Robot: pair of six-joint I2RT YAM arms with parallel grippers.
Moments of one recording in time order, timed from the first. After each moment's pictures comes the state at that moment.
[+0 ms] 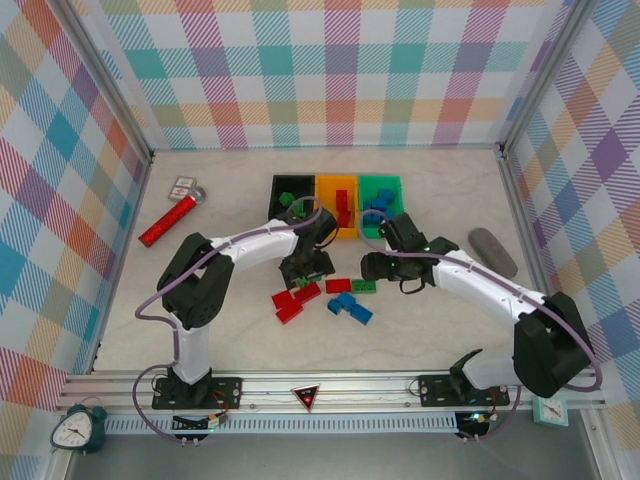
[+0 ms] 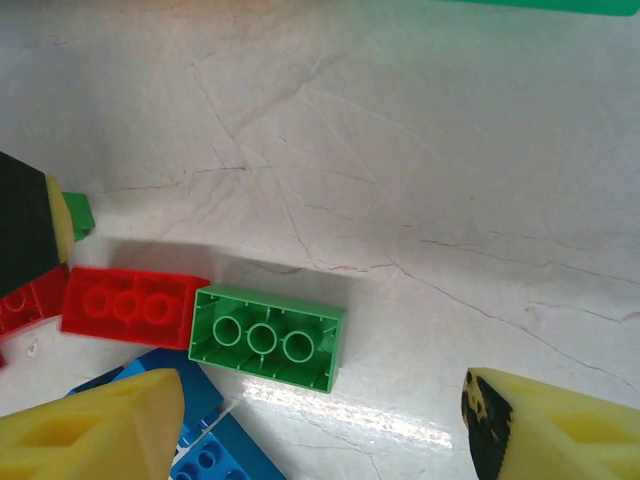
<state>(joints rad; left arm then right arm) -0.72 1.94 1.38 -0.88 0.04 -1.06 0.58 1.33 0.88 -0.61 -0.01 0.44</state>
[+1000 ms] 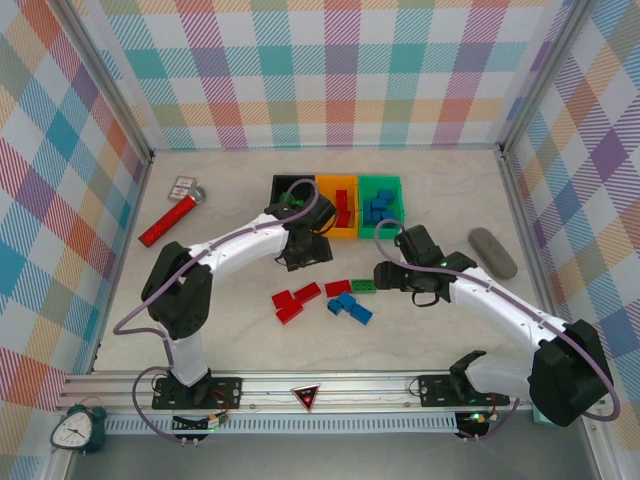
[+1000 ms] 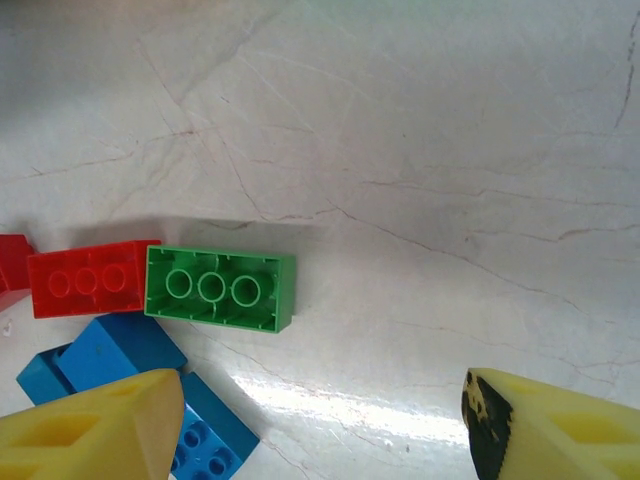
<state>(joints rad) -0.72 1.81 1.43 -0.89 -0.05 -0.92 0.56 1.19 0.76 -0.63 0.00 0.49</state>
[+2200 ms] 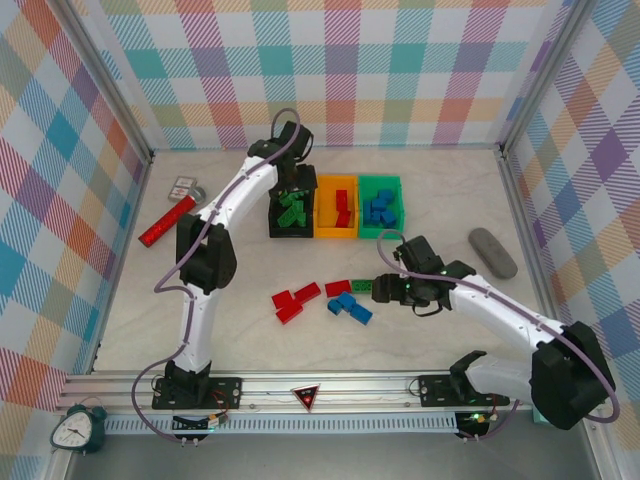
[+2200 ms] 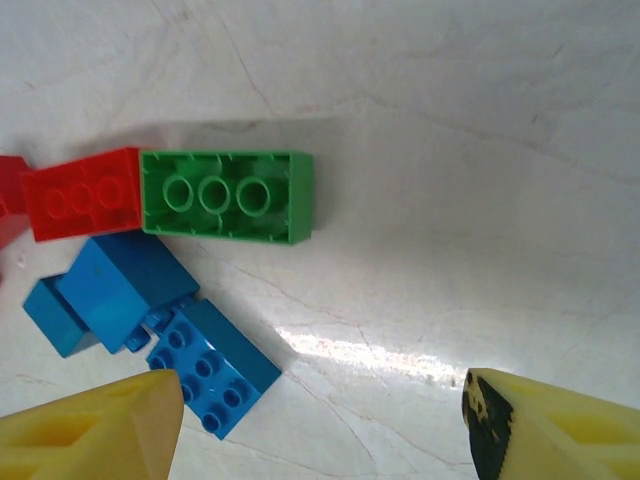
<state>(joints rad) -0.43 2.24 2.18 -1.02 -0.14 -0.55 0.56 1.18 0.67 -0.62 -0.15 0.56</state>
